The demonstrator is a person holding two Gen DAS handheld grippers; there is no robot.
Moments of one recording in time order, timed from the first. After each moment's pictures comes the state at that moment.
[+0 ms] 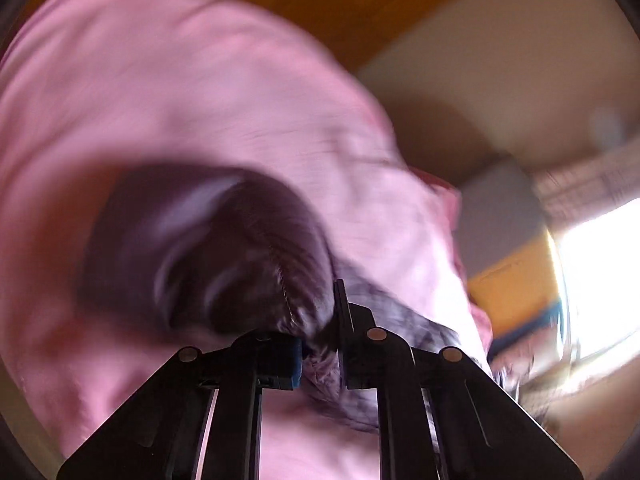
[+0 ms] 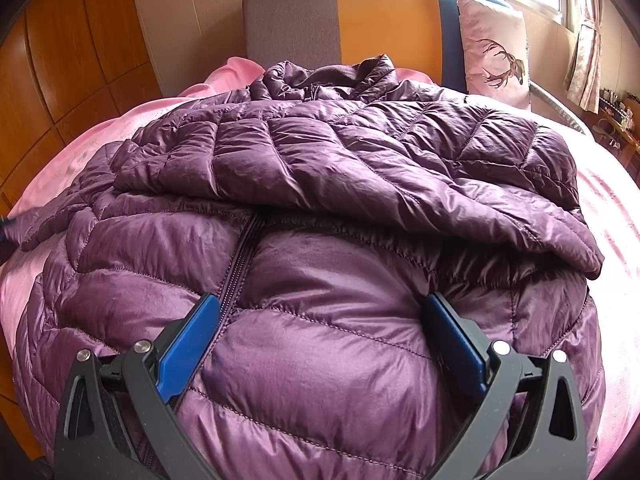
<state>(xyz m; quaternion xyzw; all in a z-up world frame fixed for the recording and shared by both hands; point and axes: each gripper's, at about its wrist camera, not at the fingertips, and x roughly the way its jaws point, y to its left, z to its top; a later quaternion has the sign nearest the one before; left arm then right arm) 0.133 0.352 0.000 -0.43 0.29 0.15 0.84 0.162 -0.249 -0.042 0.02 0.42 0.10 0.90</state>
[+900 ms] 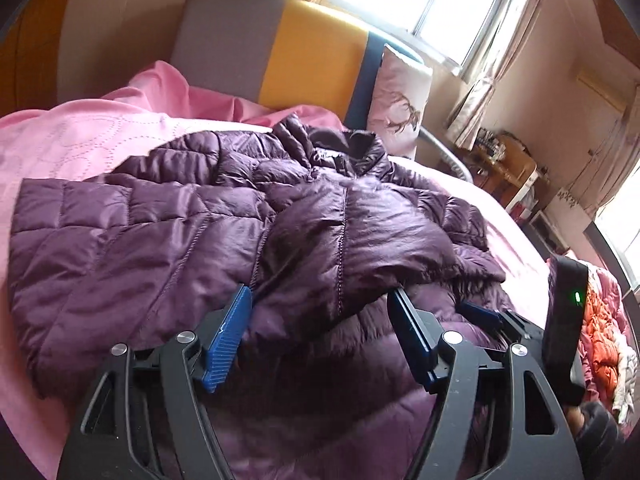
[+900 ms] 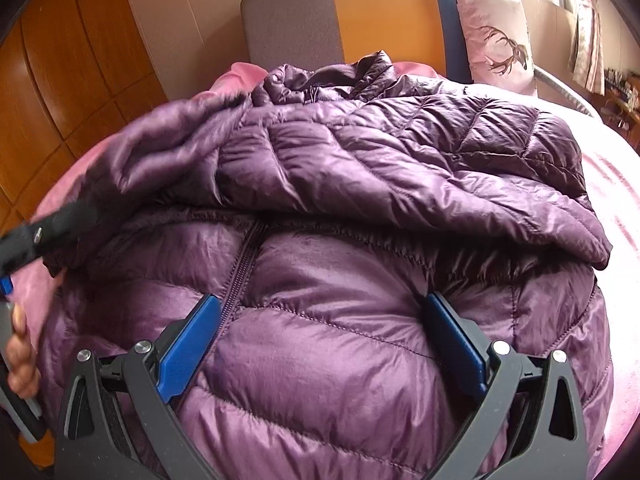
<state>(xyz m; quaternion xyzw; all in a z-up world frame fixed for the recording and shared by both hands) 0.168 0.011 0.004 -0.11 0.38 -0.21 0.89 0.159 -0.264 -0.030 0.07 0.42 0.12 0.90</state>
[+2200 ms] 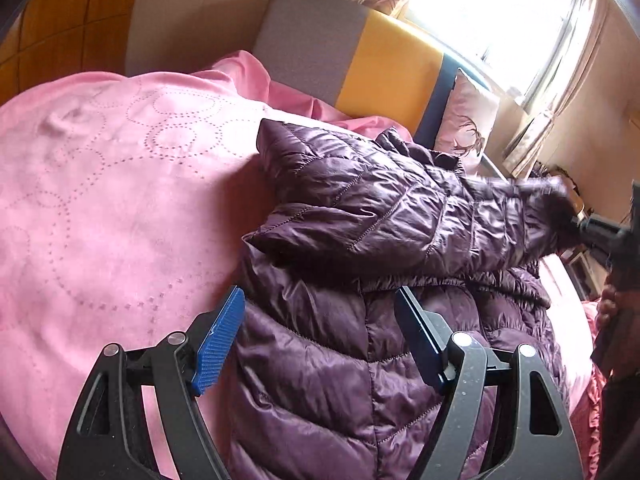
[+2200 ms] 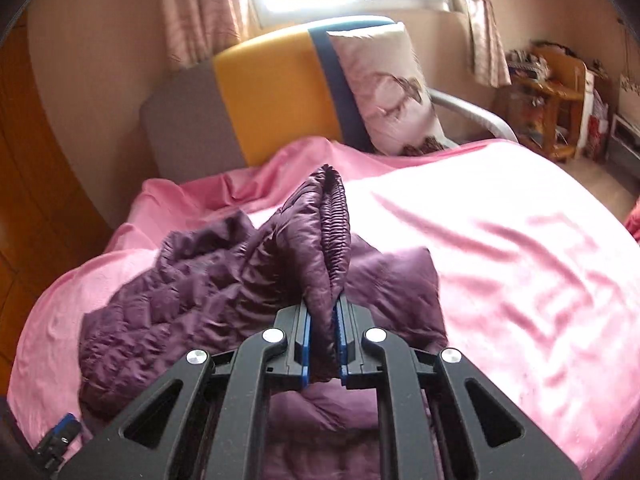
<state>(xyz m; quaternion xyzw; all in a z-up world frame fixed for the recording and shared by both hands) 0.173 0.069 -0.009 -0.14 0.40 -0.10 0.90 0.223 -0.358 0.051 0.16 0.35 -0.04 0.92</state>
